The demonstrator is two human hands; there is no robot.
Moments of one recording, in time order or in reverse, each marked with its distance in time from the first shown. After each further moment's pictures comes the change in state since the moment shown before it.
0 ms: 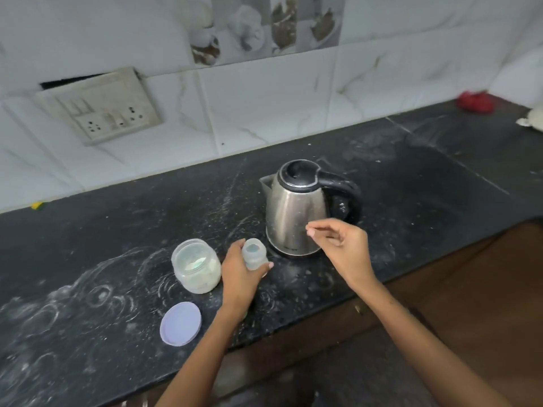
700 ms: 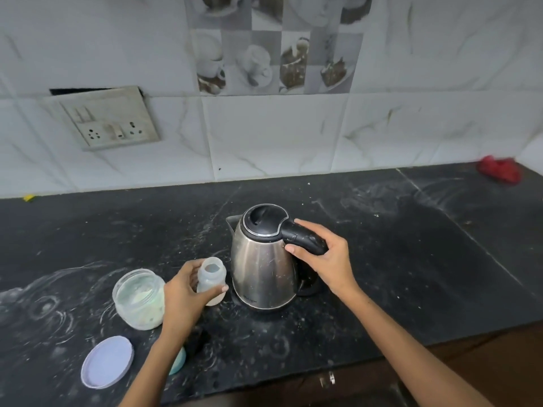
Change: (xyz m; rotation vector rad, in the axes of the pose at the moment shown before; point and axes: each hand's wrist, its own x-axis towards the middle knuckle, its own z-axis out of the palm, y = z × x) left_hand 0.030 0.027 0.015 -0.096 0.209 -0.032; right_hand 0.121 0.026 -0.055 0.098 -0.252 -0.184
